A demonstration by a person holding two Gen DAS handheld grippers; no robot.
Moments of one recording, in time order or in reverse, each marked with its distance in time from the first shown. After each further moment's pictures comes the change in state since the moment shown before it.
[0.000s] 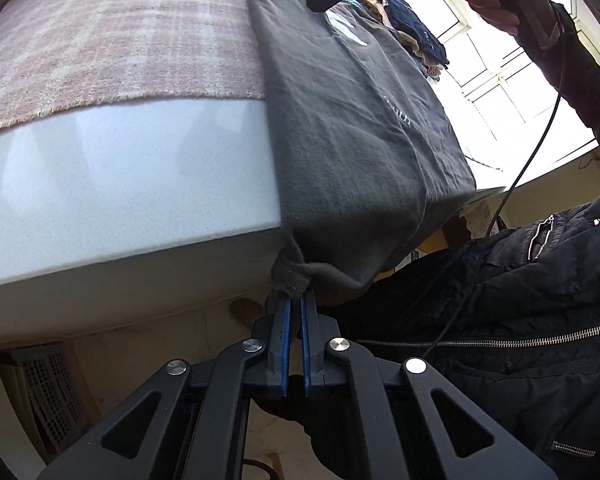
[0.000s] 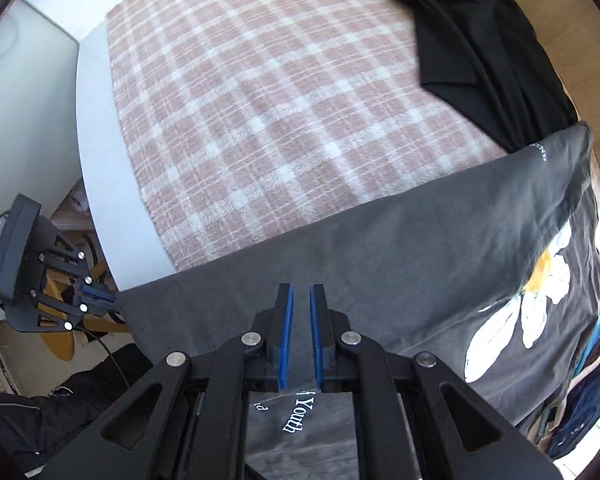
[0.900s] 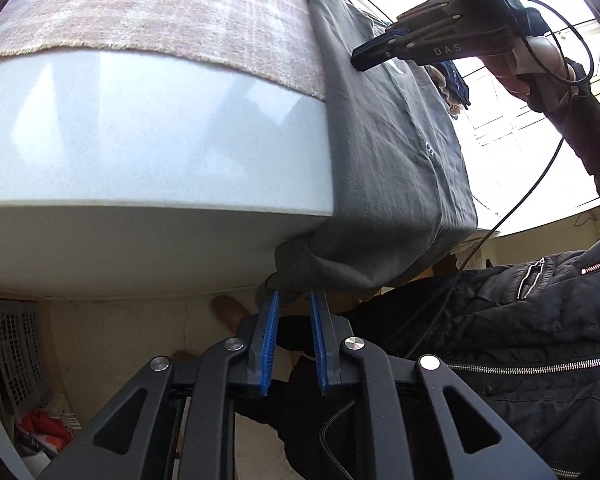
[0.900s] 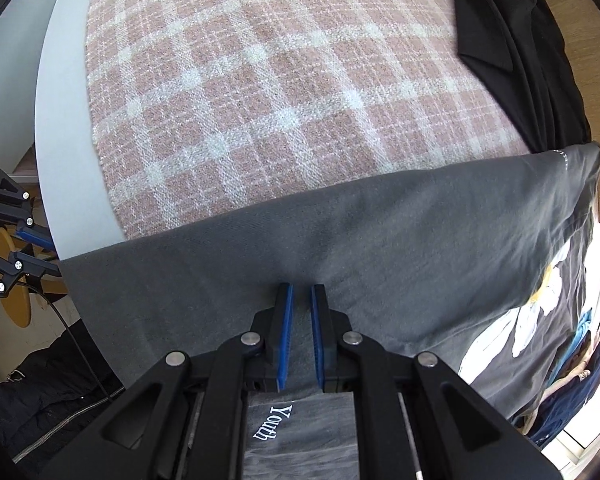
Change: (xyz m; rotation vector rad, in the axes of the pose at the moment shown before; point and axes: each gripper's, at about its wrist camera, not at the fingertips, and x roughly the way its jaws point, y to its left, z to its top) left arm 0.005 0.034 0.001 -0.183 -0.035 -0.057; right arm 0.034 0.004 -0.003 -0.066 0.104 -0.115
